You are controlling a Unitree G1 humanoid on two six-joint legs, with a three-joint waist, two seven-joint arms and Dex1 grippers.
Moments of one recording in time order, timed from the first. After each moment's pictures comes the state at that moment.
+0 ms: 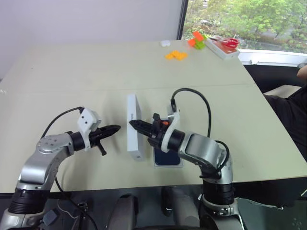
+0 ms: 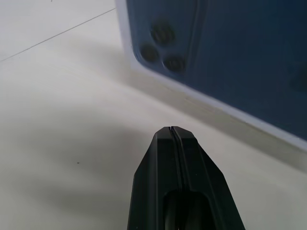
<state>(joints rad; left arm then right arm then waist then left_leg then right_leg) -0.14 0.69 0.09 -0.22 -0.45 0.45 -0.87 -0.32 0.10 0.02 -0.34 1.95 0.90 -0.90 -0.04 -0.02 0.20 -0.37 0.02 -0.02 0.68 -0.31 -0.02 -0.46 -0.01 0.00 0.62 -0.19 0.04</state>
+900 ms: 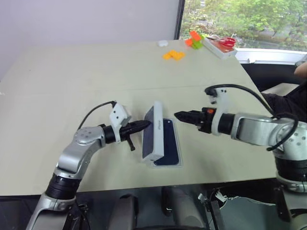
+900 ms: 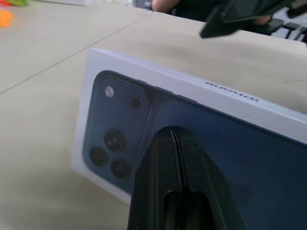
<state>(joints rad) -0.32 0.47 -0.12 -0.21 -0.40 0.45 -0.85 -0.54 -0.78 -0.03 -0.29 1.64 1.15 -0.28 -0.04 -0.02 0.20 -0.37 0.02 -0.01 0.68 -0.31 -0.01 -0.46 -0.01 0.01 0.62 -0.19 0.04</state>
